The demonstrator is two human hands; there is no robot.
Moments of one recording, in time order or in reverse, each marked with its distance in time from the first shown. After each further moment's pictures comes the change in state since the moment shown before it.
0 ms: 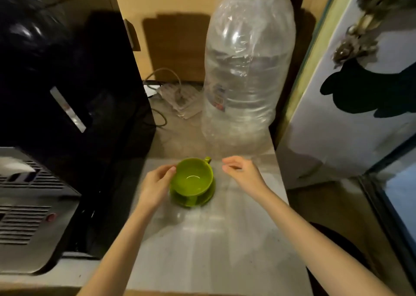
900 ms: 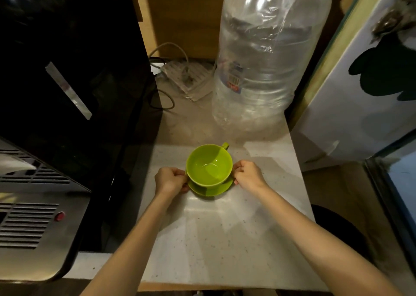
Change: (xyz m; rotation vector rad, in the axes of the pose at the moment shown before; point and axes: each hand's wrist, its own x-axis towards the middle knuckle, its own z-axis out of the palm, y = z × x) left_hand 0.041 -0.066 0.014 -0.013 -0.041 -0.414; right_hand 0.026 0.044 0.051 -0.161 0.023 0.333
